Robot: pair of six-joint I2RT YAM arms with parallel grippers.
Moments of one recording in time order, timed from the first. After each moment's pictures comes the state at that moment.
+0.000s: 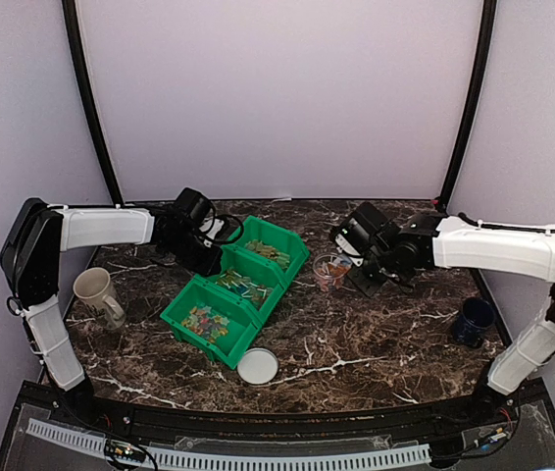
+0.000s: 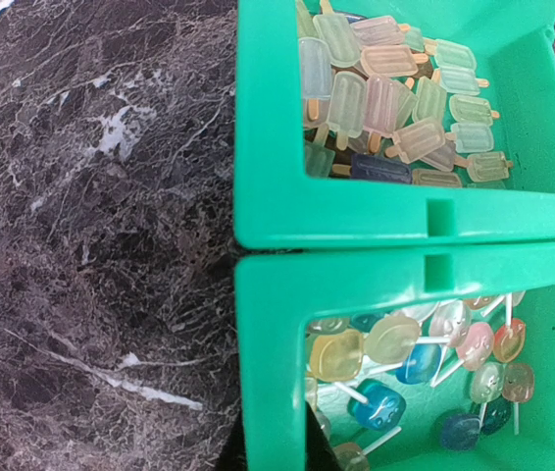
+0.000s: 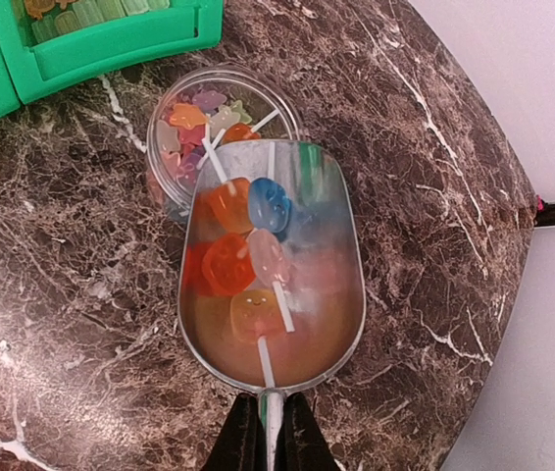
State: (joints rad) left arm -0.54 1.81 1.28 -0.52 0.07 -0.11; right arm 0.87 1.53 1.14 -0.69 0.48 -0.02
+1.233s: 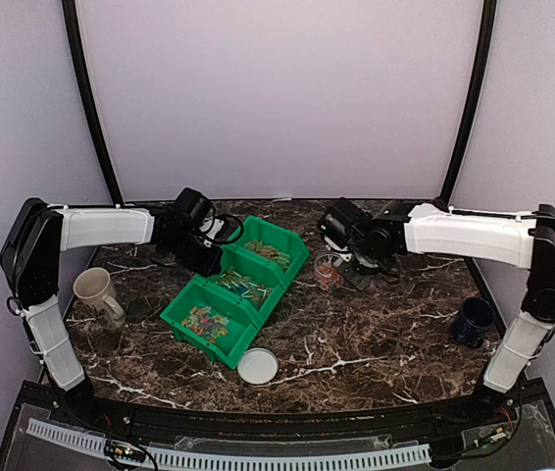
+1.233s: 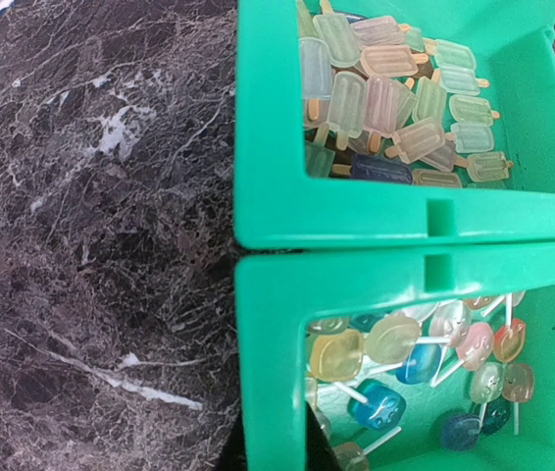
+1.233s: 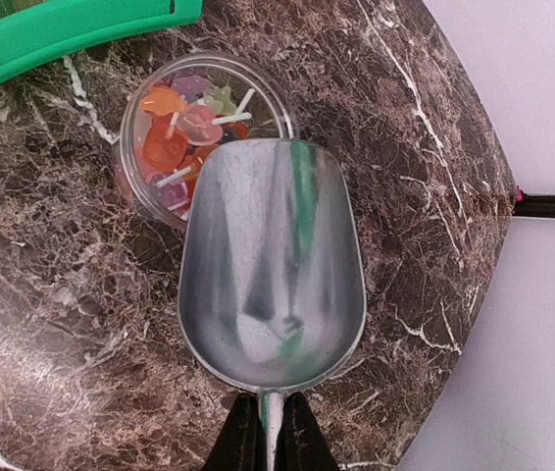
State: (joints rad) left arm -0.54 1.81 1.28 -0.52 0.07 -0.11; right arm 0.87 1.69 1.34 -0.88 0.55 -0.02
